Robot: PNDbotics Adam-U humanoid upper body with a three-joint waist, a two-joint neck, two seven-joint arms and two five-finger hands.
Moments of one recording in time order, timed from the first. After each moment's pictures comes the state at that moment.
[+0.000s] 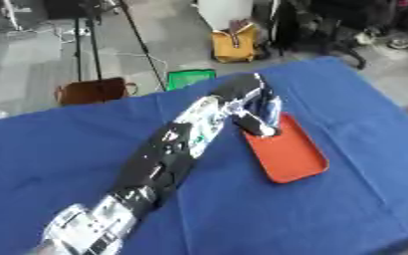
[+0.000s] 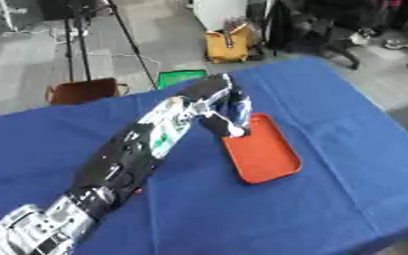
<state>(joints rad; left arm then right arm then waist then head) -0.86 0.14 -0.21 -1.00 -1.00 -0.11 -0.06 -0.40 -0.43 0.04 -1.98 -0.12 -0.36 0.19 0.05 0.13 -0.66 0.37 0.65</state>
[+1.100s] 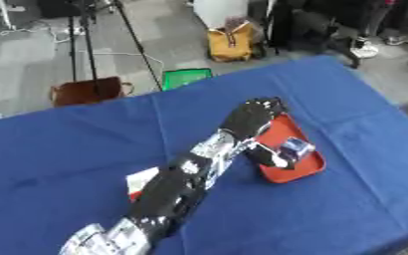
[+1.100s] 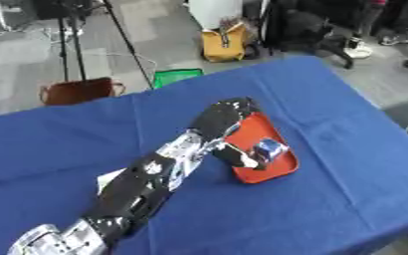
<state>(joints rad) -0.82 0.09 -0.17 -0.94 -1.22 -0.11 0.20 -0.39 -0.42 0.04 -1.98 -0.12 -0.36 0.19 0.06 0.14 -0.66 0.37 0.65</state>
